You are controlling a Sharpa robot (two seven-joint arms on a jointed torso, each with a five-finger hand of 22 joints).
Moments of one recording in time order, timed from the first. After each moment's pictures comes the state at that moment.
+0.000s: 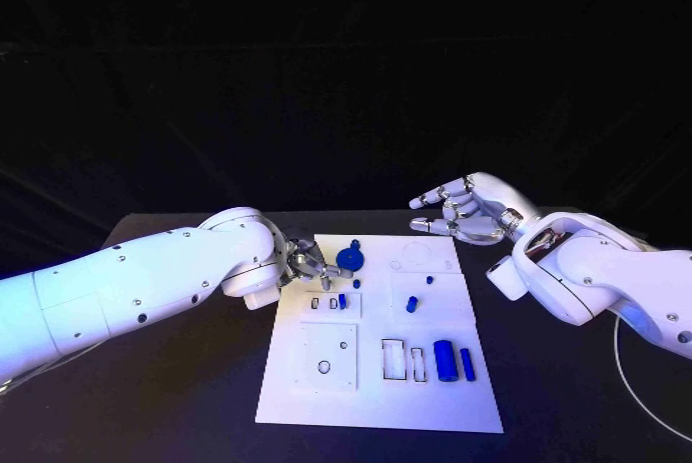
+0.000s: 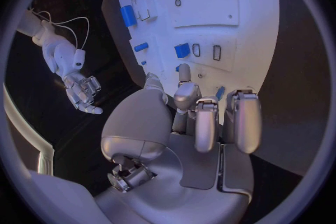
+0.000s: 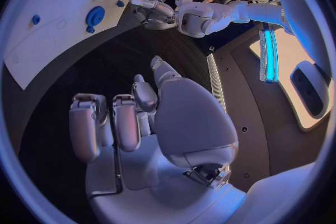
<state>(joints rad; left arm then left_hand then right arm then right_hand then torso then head) 1.27 -0.69 -0.01 1.46 -0.98 0.07 -0.61 1.10 0.08 -0.27 0.29 0.05 1.02 0.05 0.52 0.35 1.32 -0.02 1.15 1.07 1.47 -0.07 1.57 1.31 0.05 1.47 0.04 1.47 1.31 1.26 -0.96 0.00 1.71 -0.89 -0.43 0.07 1.37 -0.05 0.11 0.12 0.20 0.96 0.16 0.07 0.07 1.32 0.07 1.14 1.22 1.47 -0.01 1.45 1.31 0.05 1.45 0.10 1.49 1.31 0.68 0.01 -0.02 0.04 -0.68</state>
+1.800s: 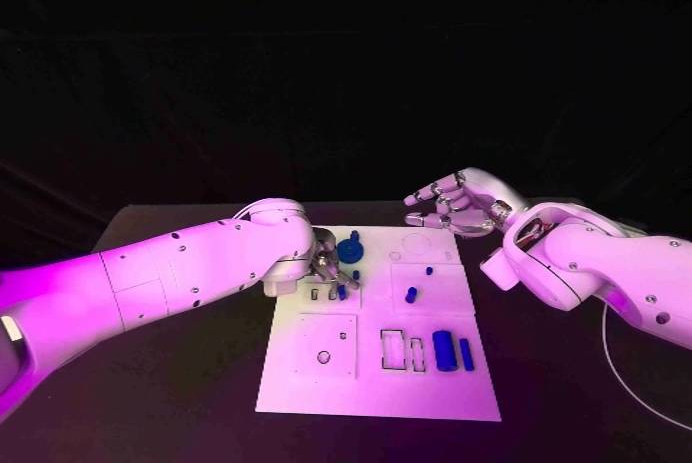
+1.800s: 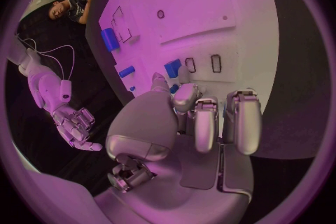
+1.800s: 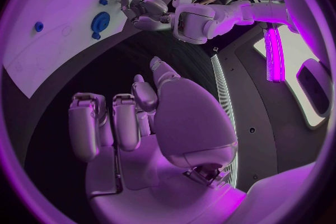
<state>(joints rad) 1.27 -0.53 -0.03 1.32 -1.10 0.25 -0.67 1.19 0.16 -0.30 0.27 0.05 0.95 0.04 0.63 0.50 1.33 -0.03 1.18 1.11 1.47 -0.08 1.57 1.31 0.03 1.47 0.03 1.50 1.31 1.26 -0.91 -0.01 1.66 -0.88 -0.39 0.04 1.38 -0.05 0.11 0.12 0.22 0.96 0.16 0.07 0.07 1.31 0.07 1.13 1.21 1.47 -0.01 1.44 1.31 0.05 1.44 0.11 1.48 1.31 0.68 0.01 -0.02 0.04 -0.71</state>
